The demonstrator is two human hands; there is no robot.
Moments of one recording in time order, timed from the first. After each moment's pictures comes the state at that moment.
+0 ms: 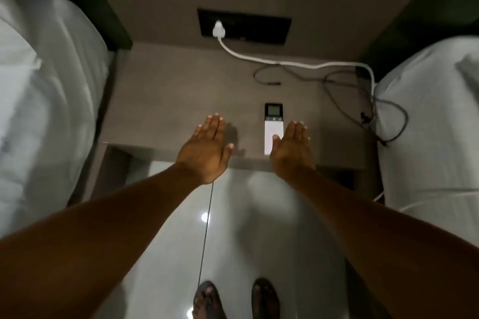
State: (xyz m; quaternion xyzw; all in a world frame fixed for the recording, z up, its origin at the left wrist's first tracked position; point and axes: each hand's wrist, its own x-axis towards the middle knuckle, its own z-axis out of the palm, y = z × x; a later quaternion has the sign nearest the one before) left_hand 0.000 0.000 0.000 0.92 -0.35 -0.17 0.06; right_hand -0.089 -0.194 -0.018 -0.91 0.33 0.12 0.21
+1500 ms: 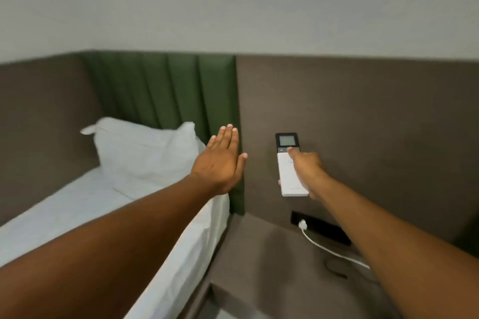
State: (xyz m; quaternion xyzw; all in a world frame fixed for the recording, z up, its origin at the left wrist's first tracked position) left_hand 0.104 0.135 0.505 0.96 -0.21 0.15 0.08; right_hand 0.088 -0.077 0.496 -0.73 0.22 0.00 0.65
